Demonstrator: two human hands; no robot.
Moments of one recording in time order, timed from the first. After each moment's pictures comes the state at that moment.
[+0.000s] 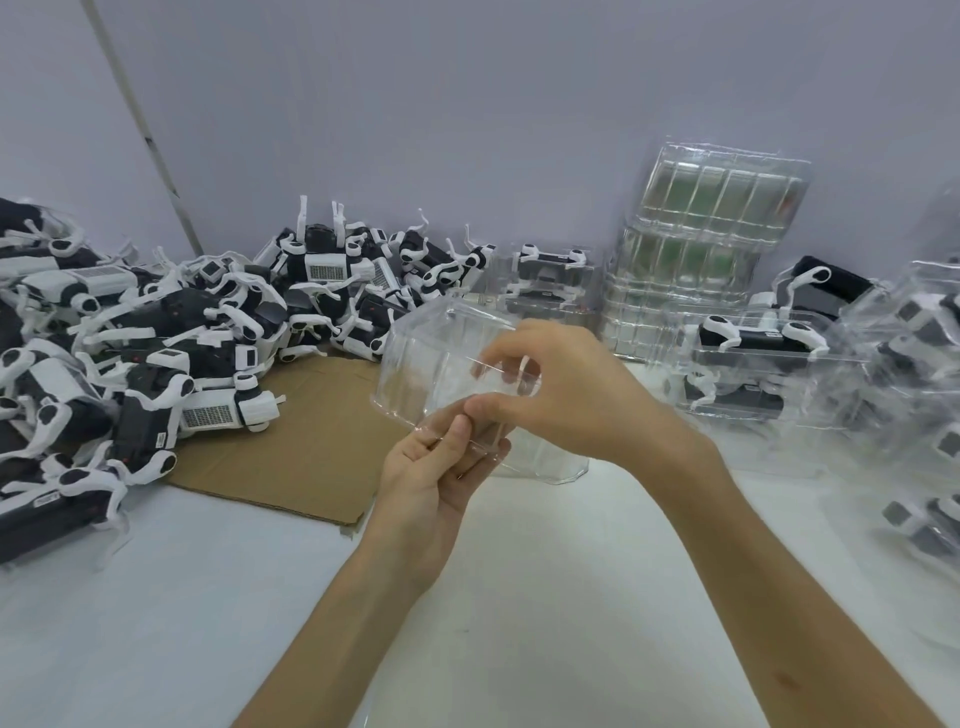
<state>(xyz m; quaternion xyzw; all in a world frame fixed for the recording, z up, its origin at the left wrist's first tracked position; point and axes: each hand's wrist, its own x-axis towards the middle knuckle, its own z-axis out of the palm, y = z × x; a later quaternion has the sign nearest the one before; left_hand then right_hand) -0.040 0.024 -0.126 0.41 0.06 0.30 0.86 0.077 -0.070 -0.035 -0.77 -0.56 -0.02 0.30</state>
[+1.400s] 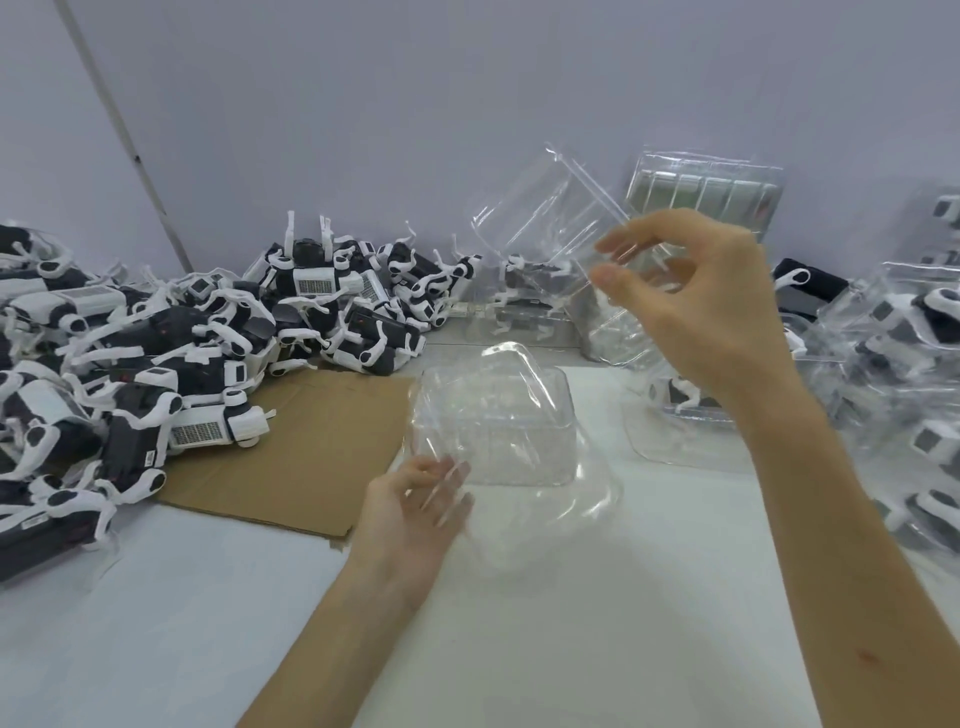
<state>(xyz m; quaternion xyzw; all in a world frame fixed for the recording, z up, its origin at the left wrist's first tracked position) -0.043 0.030 -0.143 0.28 0.26 0.25 0.89 0.116 -0.123 0.010 -0.71 -0.44 -0.16 0.53</state>
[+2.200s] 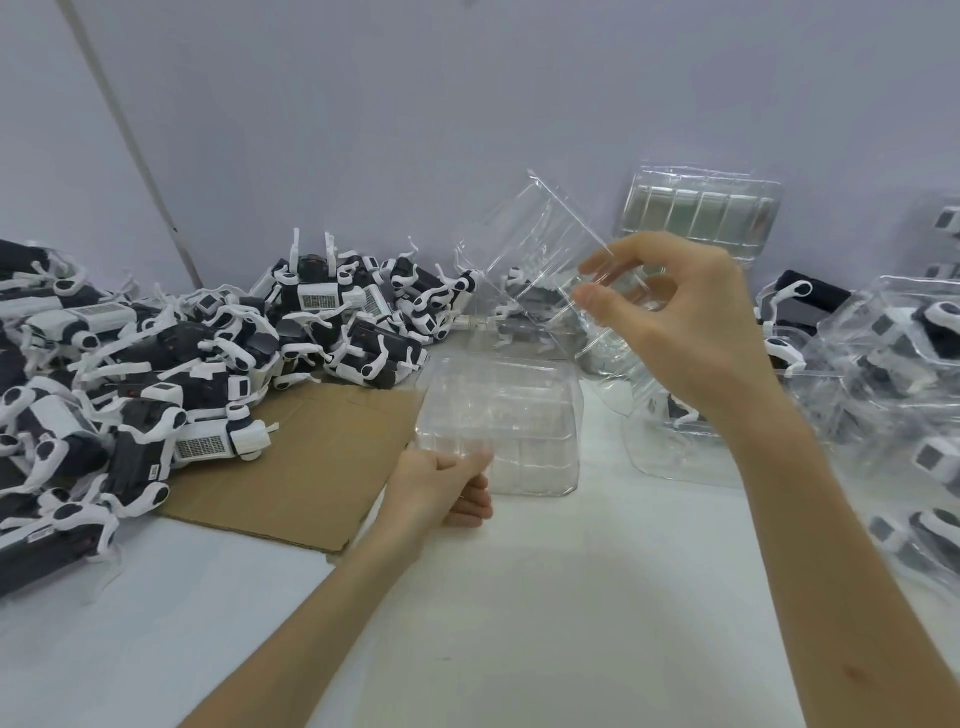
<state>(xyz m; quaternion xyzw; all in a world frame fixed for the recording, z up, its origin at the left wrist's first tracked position) -0.007 0.035 -0.122 0.67 0.35 0.19 0.63 0.122 -0.123 0.010 -0.70 -0.45 -0.13 0.54</state>
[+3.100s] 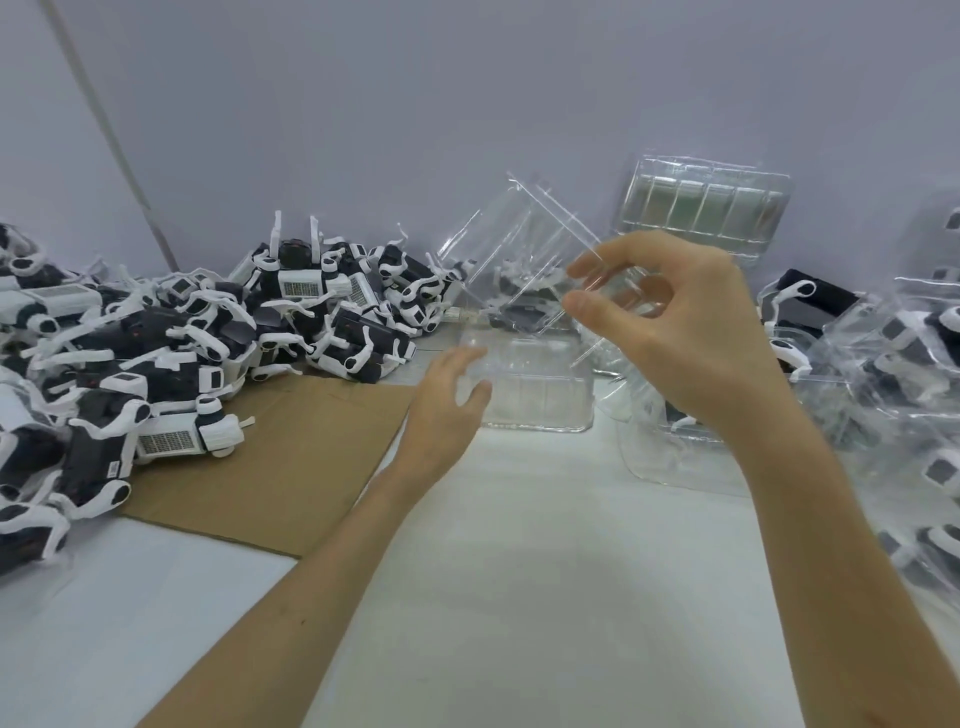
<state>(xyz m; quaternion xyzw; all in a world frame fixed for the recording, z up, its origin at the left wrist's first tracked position) 0.068 0.080 -0.128 0.82 0.17 0.36 0.42 0.124 -0.121 0.006 -0.70 -0.47 -0.11 0.52</state>
